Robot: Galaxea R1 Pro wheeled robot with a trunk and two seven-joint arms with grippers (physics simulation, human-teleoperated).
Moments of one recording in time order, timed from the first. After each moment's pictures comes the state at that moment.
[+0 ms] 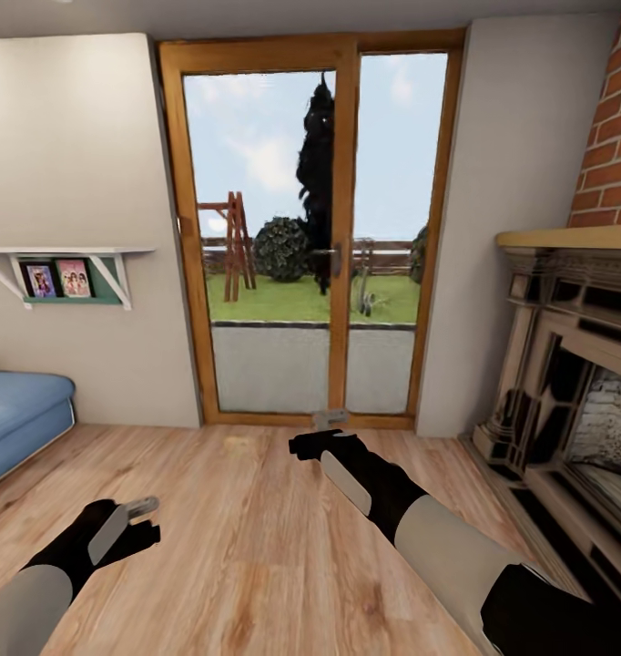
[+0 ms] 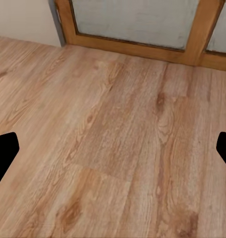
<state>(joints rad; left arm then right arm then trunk) -0.69 0.25 -0.07 -0.45 0.52 0.68 0.24 -0.89 0.17 0.72 -0.67 -0.68 0.45 -0.31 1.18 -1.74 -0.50</state>
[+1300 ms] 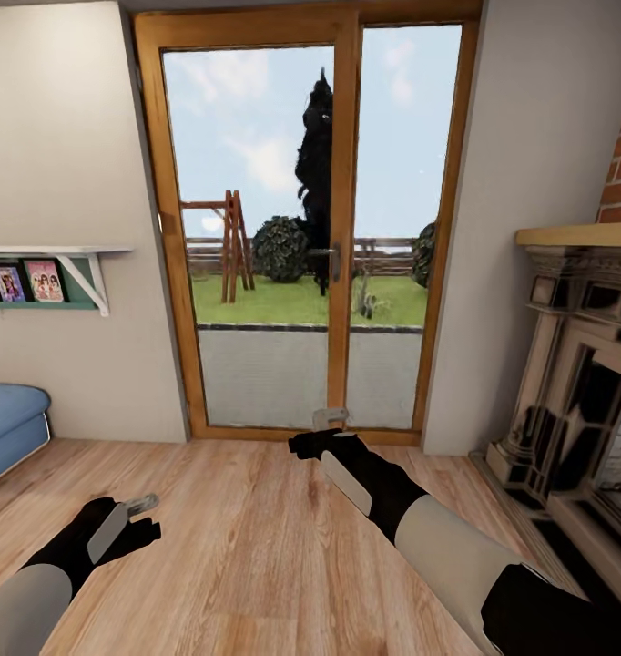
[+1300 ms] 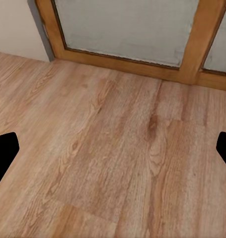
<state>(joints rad) -0.69 0.25 -0.06 -0.46 0.52 0.68 0.24 -0.89 0.16 0.72 -0.67 -0.68 0.43 -0.30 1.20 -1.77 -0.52</state>
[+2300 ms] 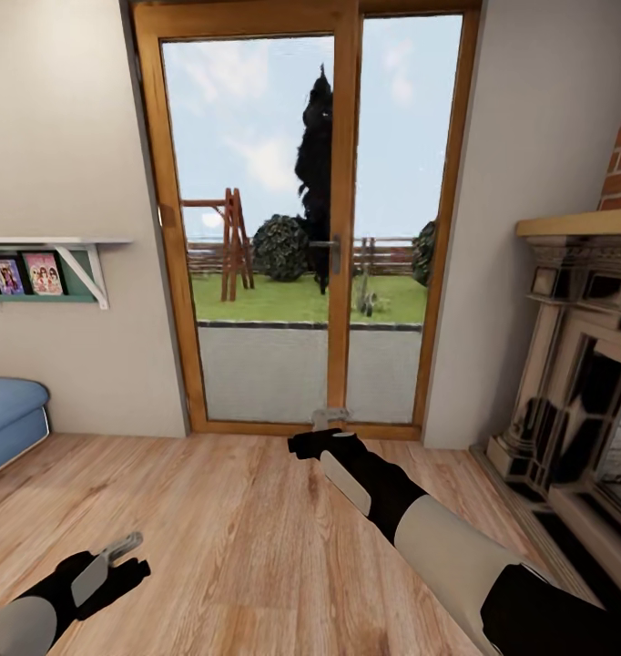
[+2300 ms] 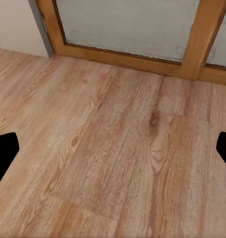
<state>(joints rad) -0.67 0.27 -0.02 -0.17 0.56 0.40 0.08 -0.89 0.17 0.72 -0.67 -0.68 0.43 -0.30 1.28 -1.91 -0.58</state>
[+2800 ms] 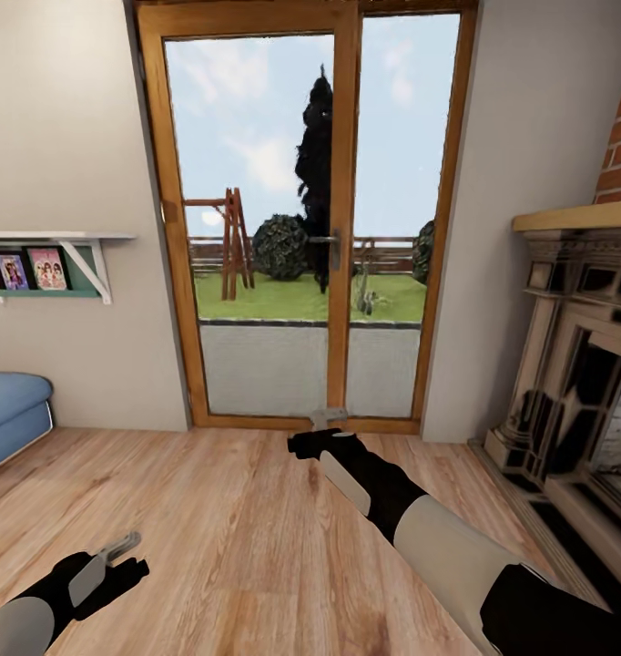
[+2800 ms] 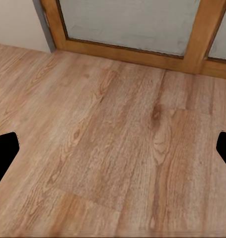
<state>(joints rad) -0.67 0.27 -0.02 -0.17 0.57 0.40 0.07 -0.89 0.17 0.72 -0.67 -0.68 0.43 -0.30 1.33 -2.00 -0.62</state>
